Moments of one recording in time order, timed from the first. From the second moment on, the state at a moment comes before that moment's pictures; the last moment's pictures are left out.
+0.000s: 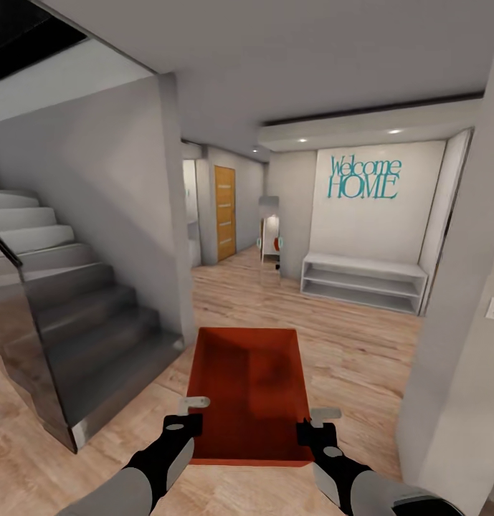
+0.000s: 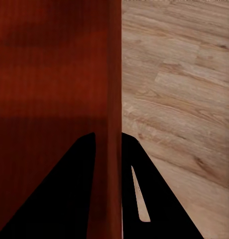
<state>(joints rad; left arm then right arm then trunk) -0.64 -0.14 -0.14 -0.31 0.12 0.10 0.30 -0.70 0.11 0.09 0.00 -0.03 -0.29 -0.16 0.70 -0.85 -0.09</state>
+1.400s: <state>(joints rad) -0.64 -0.14 -0.14 -0.31 0.12 0.10 0.30 -0.70 0.11 0.09 0.00 -0.04 -0.29 -0.16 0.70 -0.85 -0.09</state>
